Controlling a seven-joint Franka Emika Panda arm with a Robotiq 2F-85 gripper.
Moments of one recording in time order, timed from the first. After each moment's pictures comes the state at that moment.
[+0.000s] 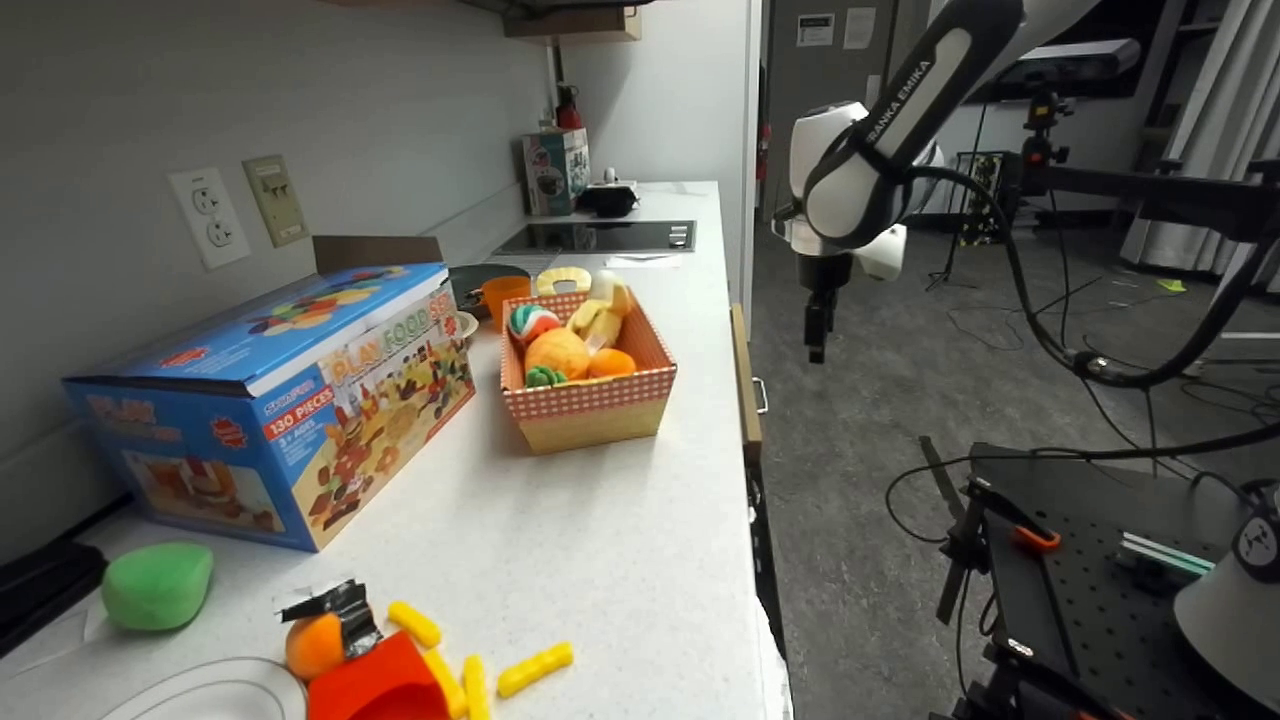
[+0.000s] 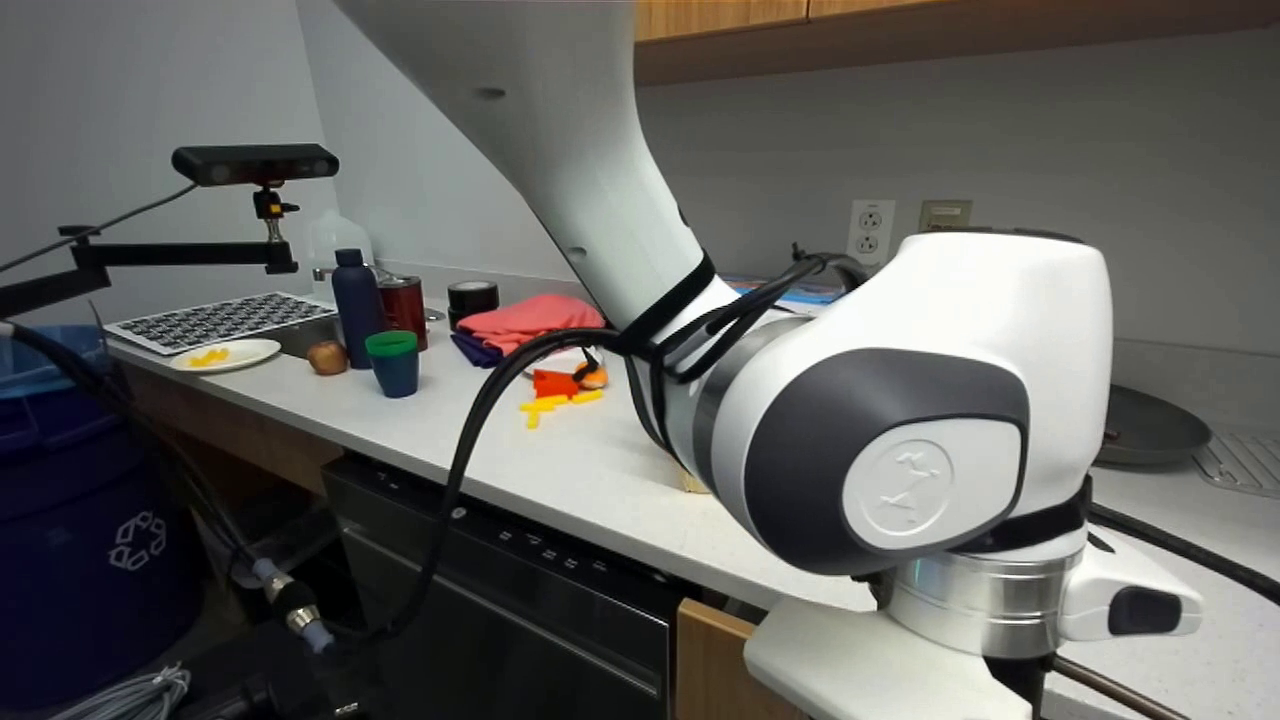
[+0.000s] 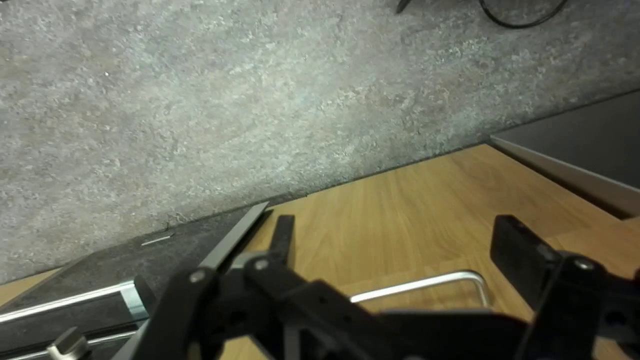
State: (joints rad) arm -0.34 0.25 -0.28 -2.32 -0.17 2.58 -0.43
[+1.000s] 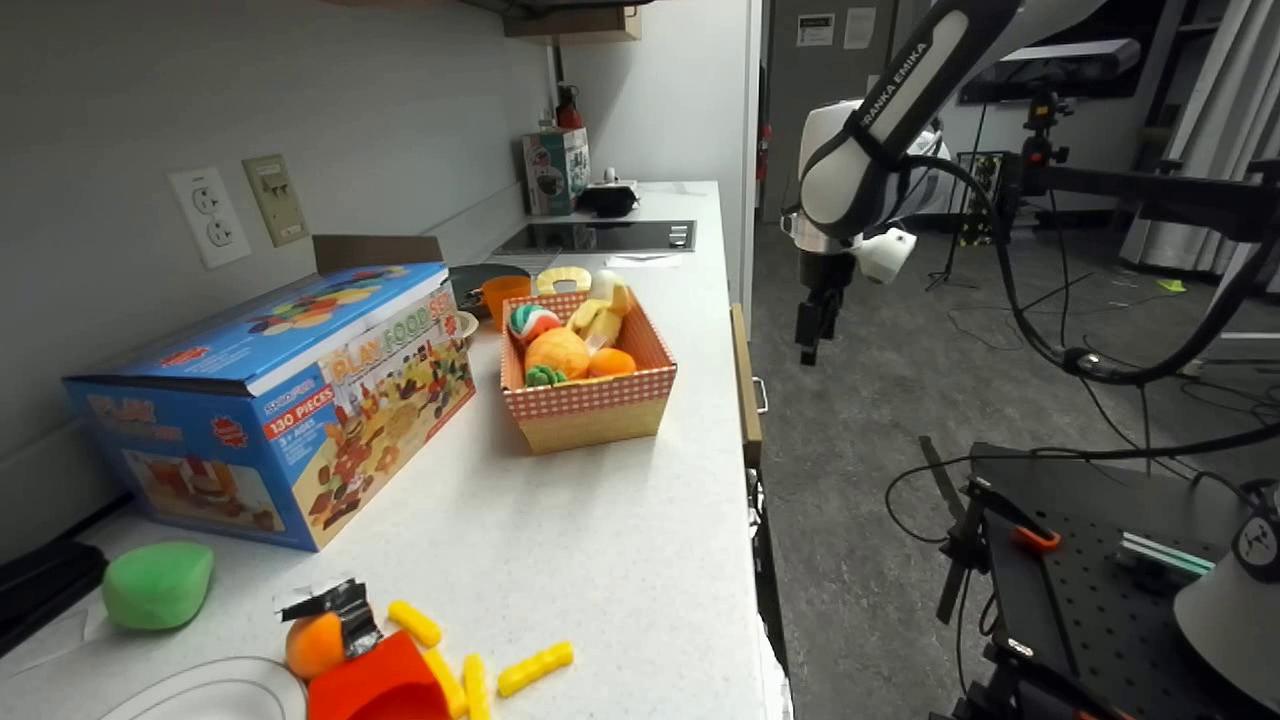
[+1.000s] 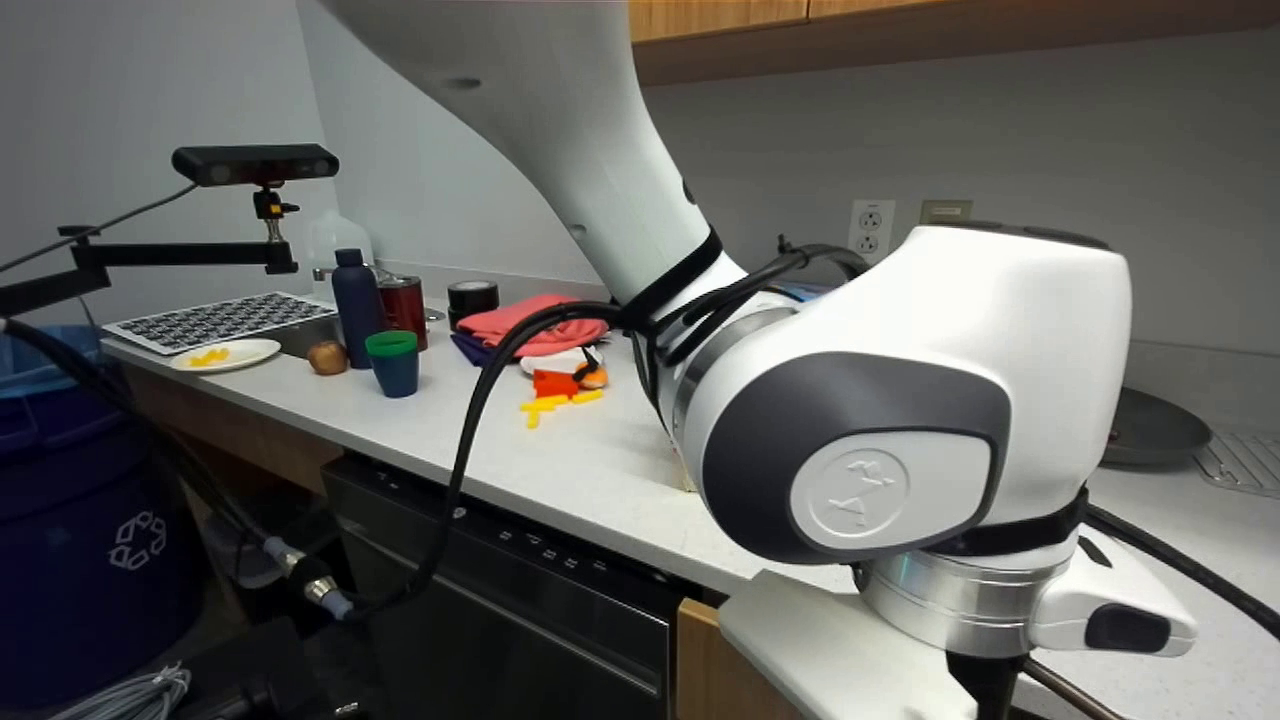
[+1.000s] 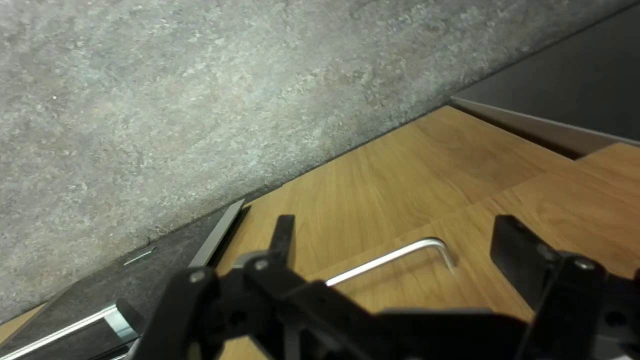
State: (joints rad) arm -0.35 0.23 -0.25 -2.34 0.01 2.58 -0.42
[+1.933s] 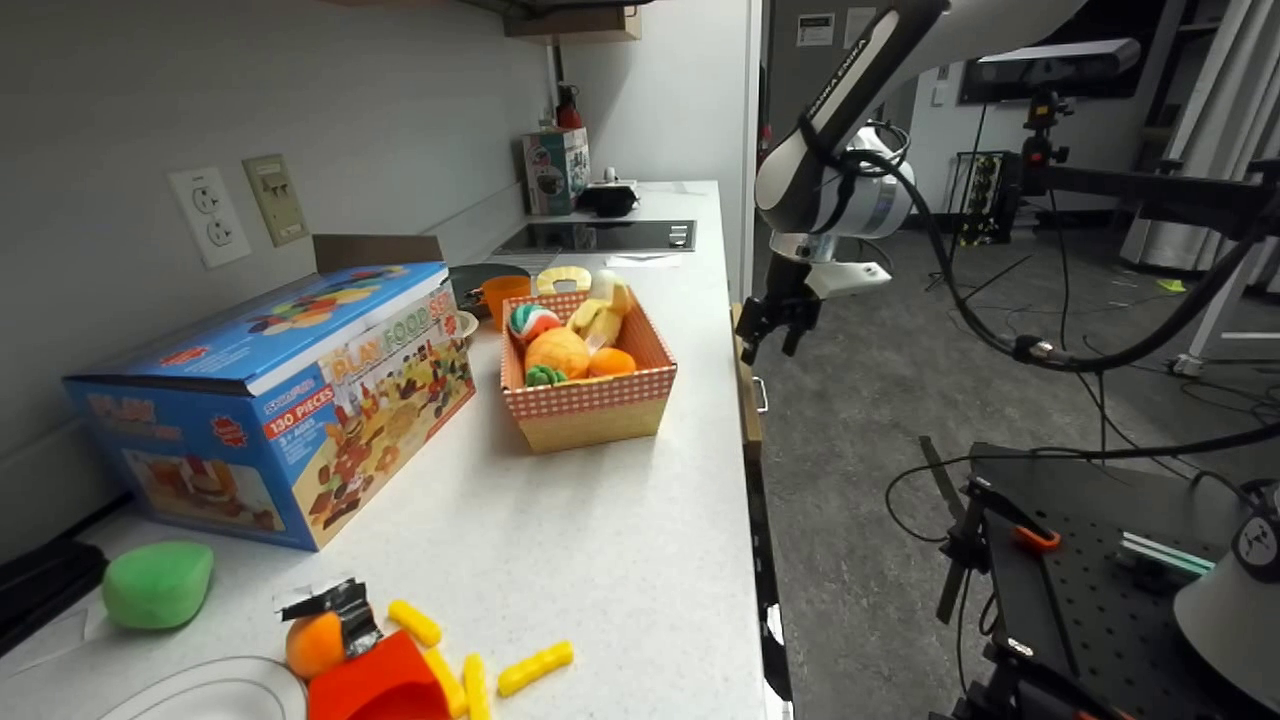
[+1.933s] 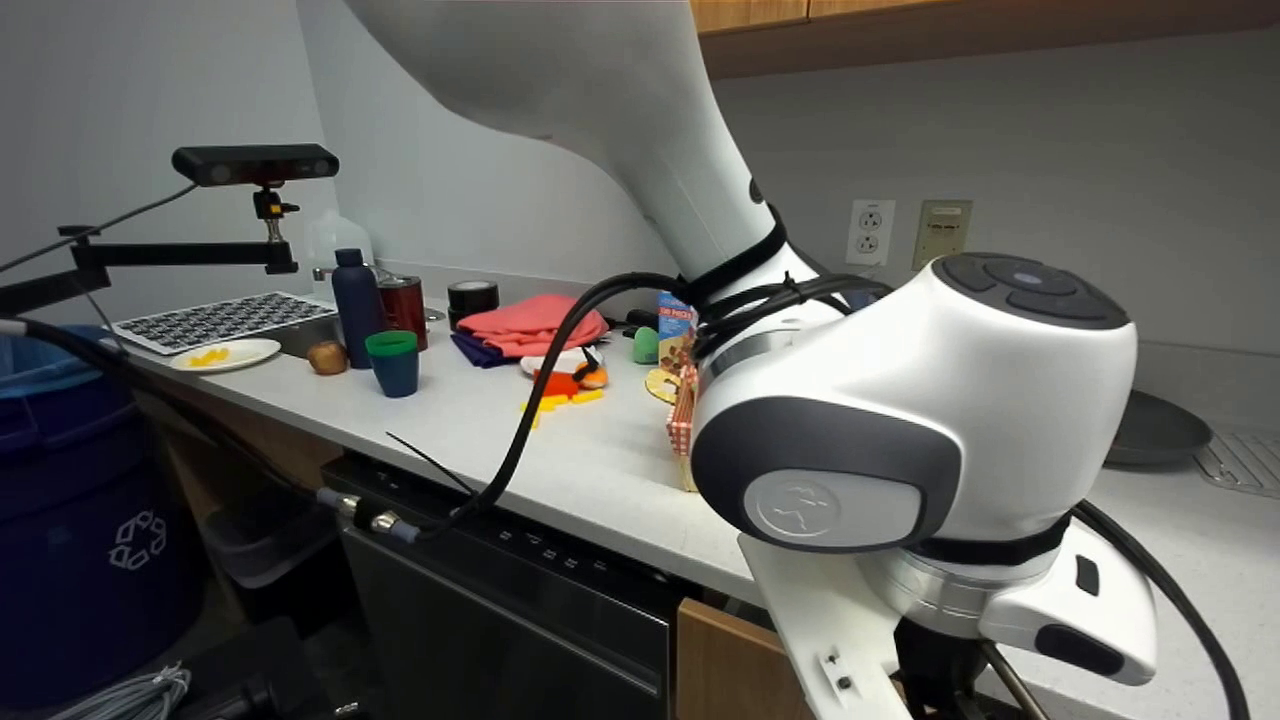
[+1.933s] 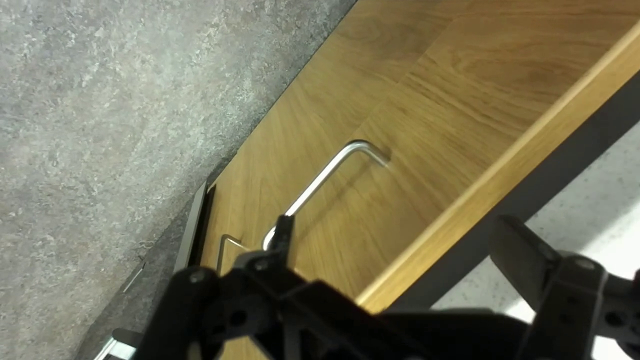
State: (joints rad) arm -0.36 0.31 -0.16 -2.28 0.46 2.69 -0.35
